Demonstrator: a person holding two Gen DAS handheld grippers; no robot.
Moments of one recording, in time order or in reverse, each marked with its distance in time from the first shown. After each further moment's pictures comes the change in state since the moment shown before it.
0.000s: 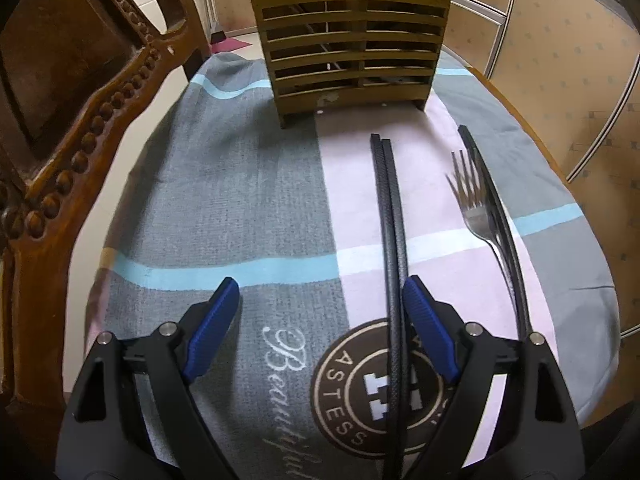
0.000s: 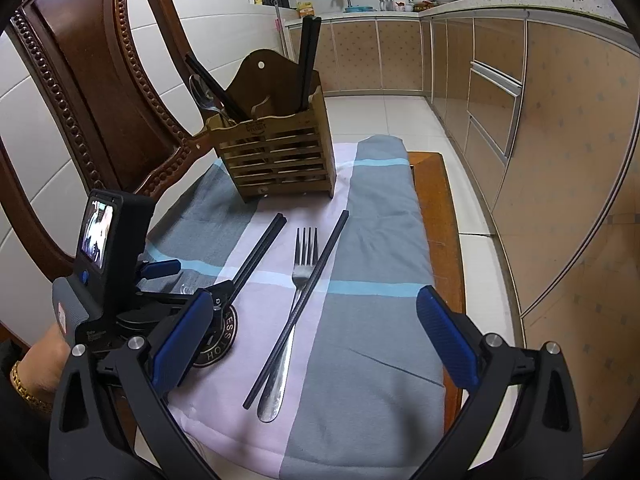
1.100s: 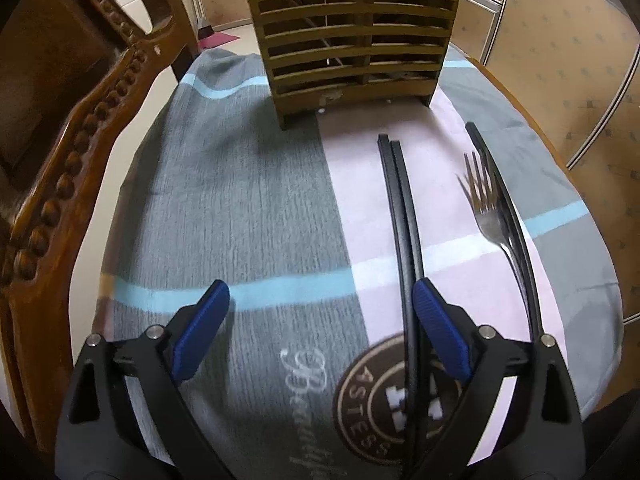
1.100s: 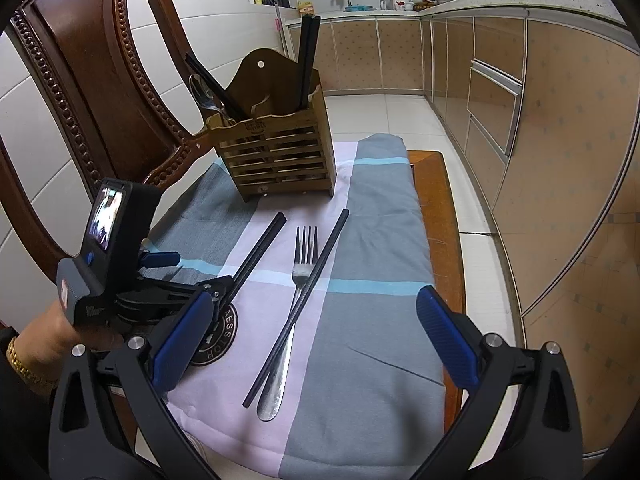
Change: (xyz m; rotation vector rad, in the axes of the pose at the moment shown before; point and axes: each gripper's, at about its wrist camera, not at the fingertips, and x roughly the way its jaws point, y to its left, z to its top) left arm 0.014 0.010 0.012 0.039 0.037 -0.015; right arm 0.001 0.001 -0.001 0.002 0.004 0.001
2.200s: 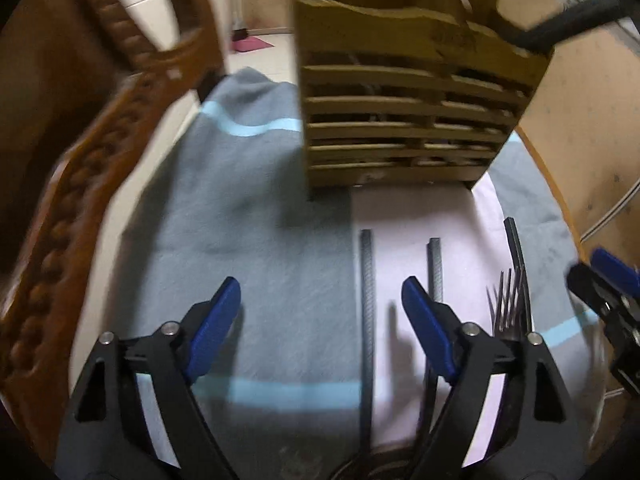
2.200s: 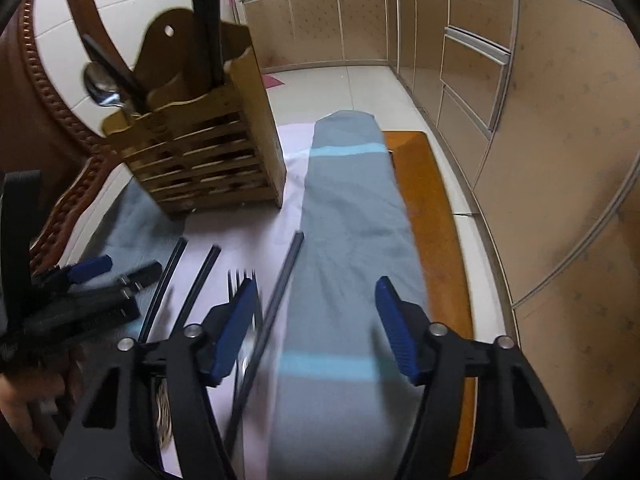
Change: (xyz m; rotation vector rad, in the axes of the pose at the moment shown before) left arm 0.018 0.009 0.045 -0.143 -0.056 0.027; right arm 0.107 -0.025 0.049 0.079 0.106 -0.136
